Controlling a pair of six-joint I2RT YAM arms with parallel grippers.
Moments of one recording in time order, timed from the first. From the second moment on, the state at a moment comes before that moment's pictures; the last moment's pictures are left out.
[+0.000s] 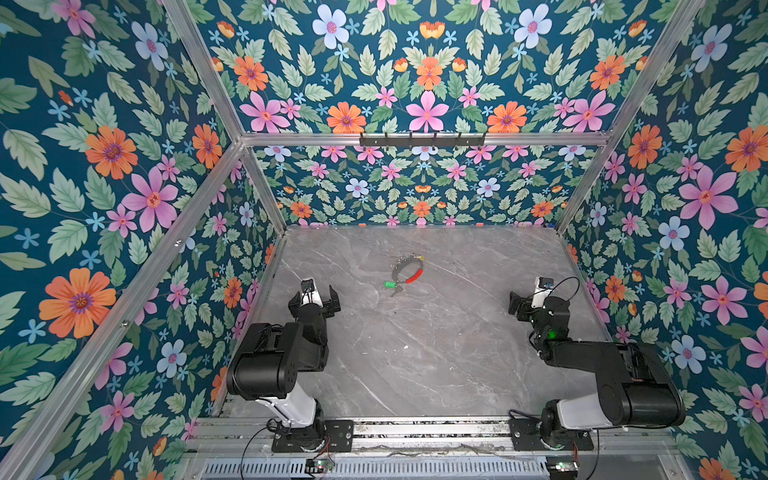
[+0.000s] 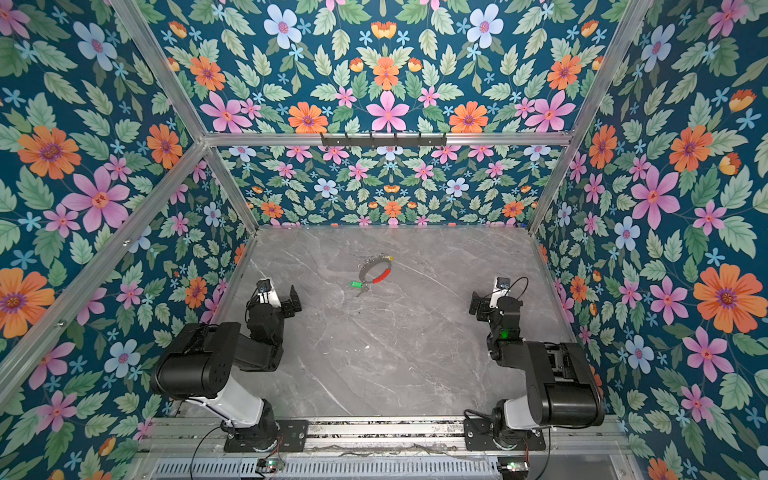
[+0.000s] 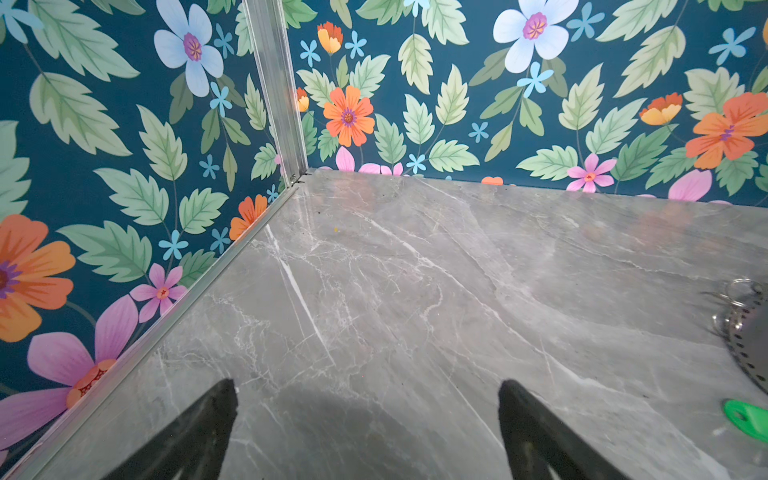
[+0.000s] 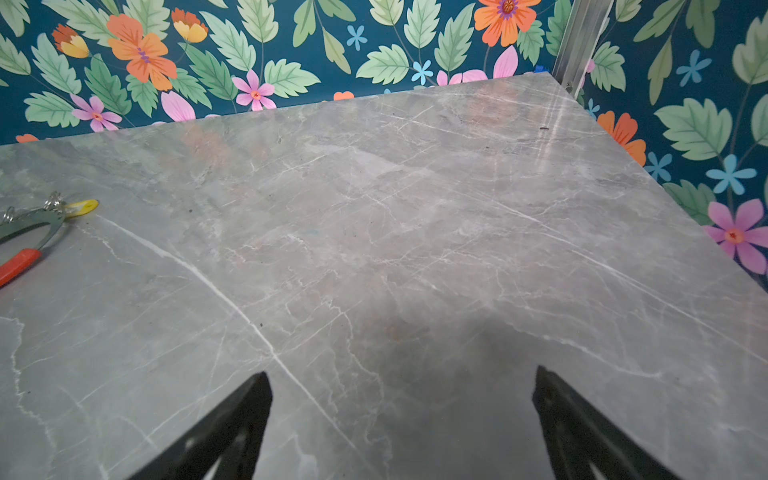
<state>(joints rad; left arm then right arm) -0.04 1.62 0.27 1.19 -0.27 -0.02 -0.04 1.44 0.31 0.74 0.00 0.10</state>
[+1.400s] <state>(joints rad) -0.03 1.21 0.55 0.43 -0.57 -0.58 0.08 1.06 0.56 0.13 0.24 0.39</state>
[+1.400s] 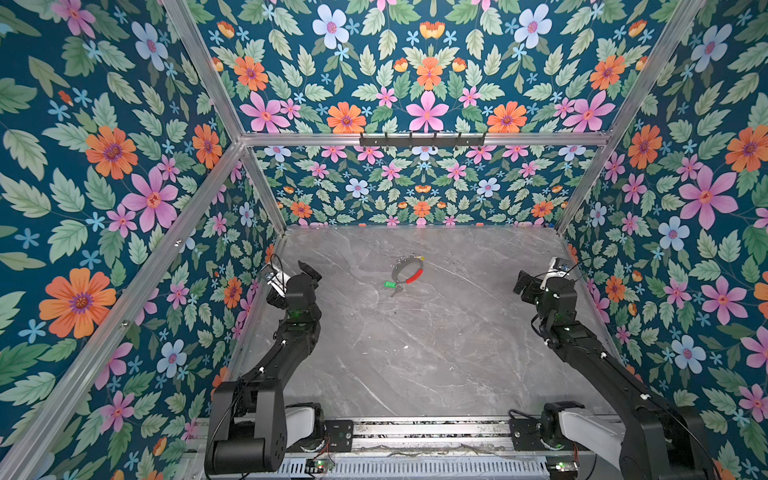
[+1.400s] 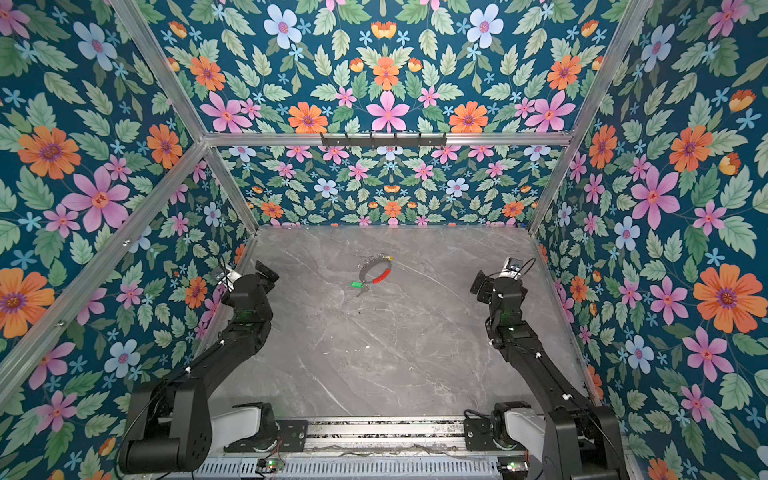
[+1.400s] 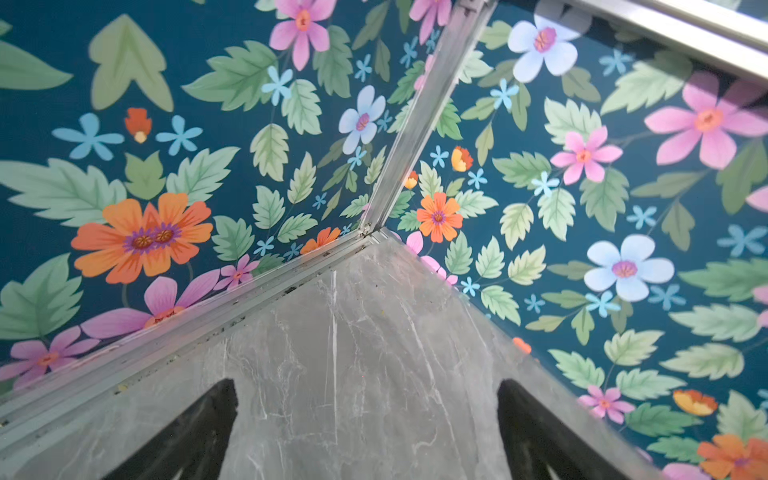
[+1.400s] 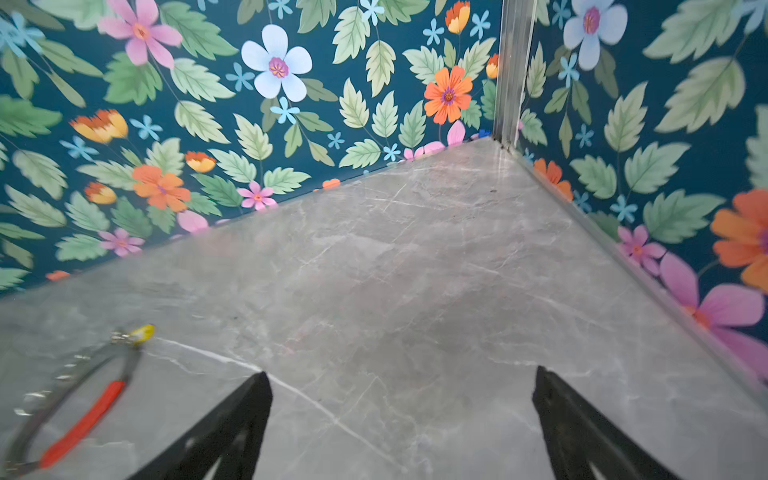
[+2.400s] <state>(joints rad) -0.28 1.59 0.91 0.14 0.01 -0.60 0.36 1.36 0.78 -0.04 -0.16 0.53</state>
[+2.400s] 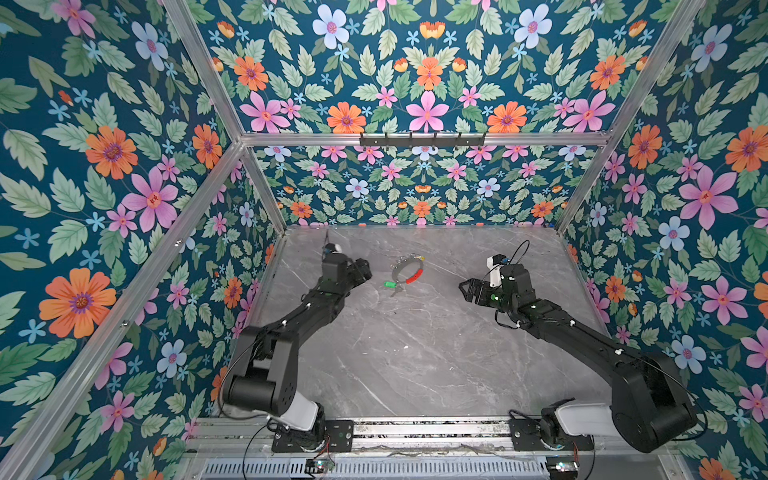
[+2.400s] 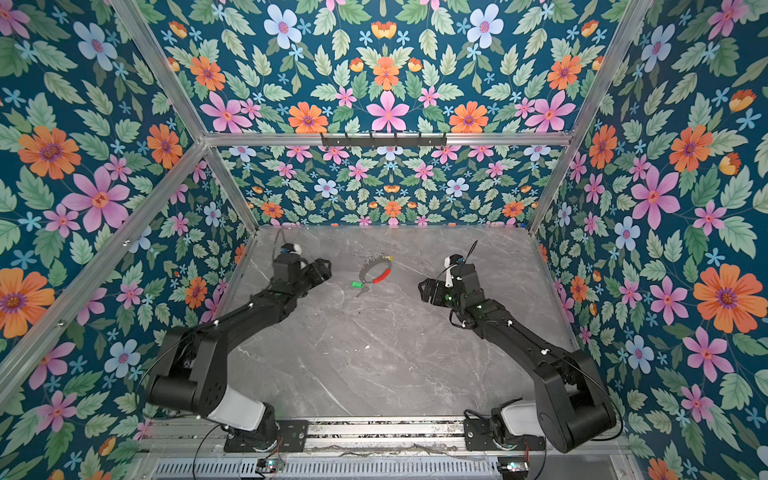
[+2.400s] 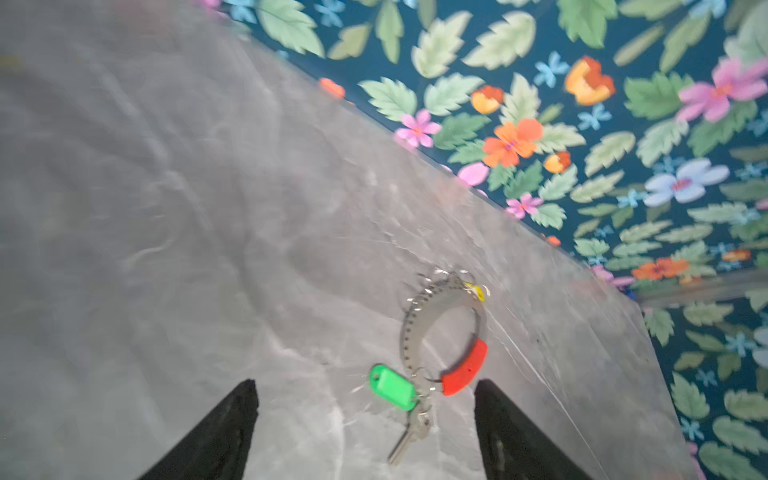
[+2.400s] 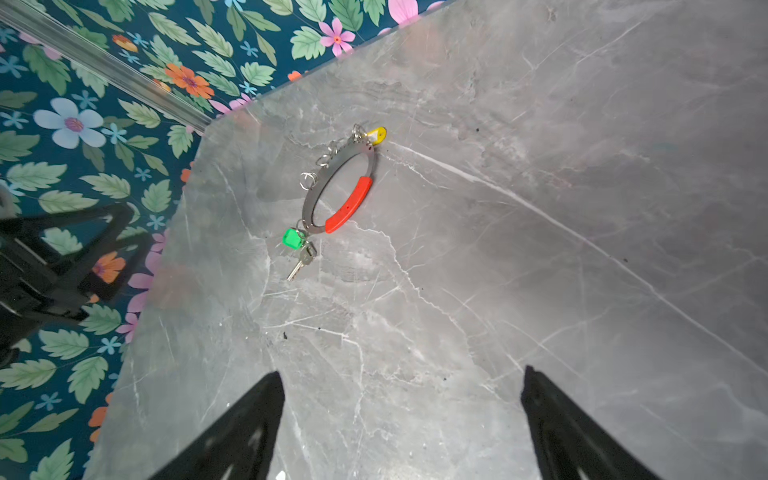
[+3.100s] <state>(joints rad) -0.44 2.18 1.51 -0.09 -0.17 -0.30 0.40 1.48 0.80 -0.07 -0.19 0.54</state>
